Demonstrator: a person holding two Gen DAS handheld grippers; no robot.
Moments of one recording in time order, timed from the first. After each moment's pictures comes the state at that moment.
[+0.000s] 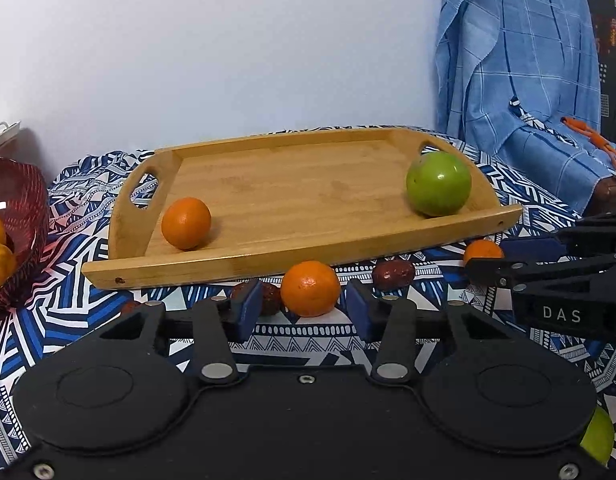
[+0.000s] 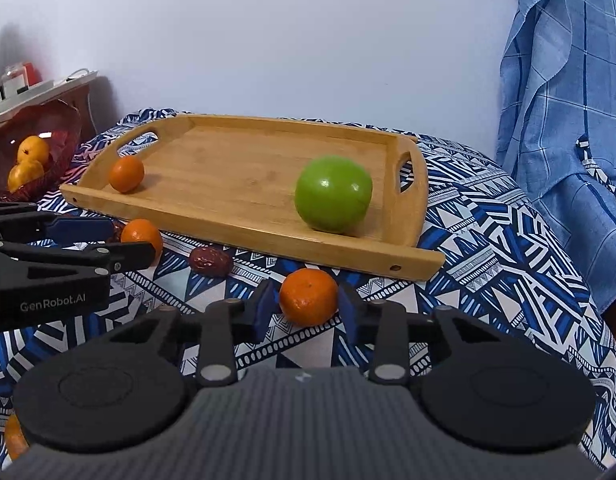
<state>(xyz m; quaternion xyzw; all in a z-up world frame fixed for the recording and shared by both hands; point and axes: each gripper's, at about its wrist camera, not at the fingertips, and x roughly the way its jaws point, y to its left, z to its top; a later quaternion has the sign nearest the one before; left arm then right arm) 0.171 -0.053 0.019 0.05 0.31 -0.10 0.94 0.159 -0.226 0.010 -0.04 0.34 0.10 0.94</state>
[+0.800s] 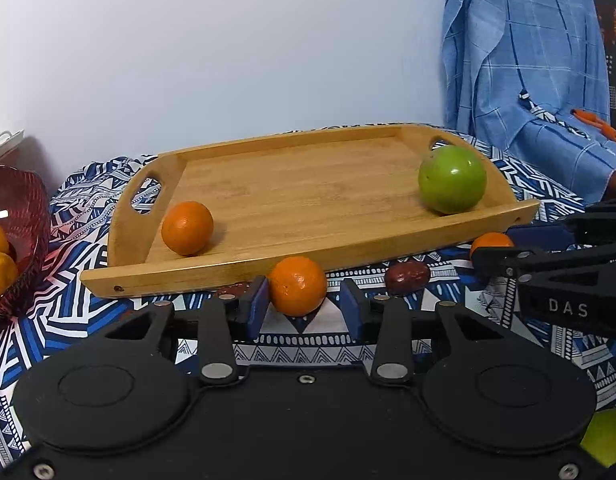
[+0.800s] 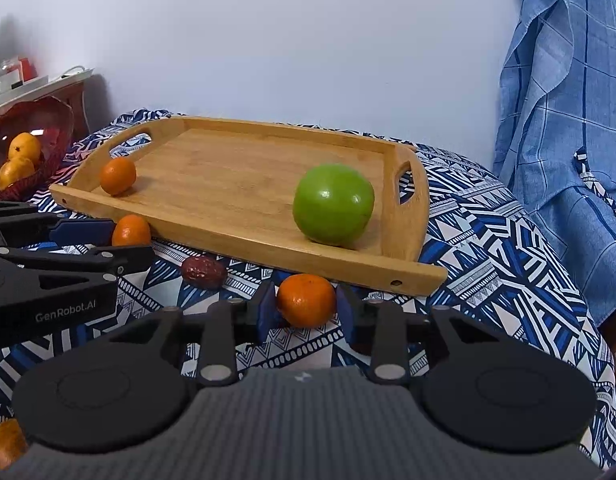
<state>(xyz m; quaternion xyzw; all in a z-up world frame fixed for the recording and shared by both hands) 0.181 -0.057 0.009 0.06 0.30 -0.09 0.95 0.166 -0.221 0.006 -0.05 0.33 0.09 0.94</state>
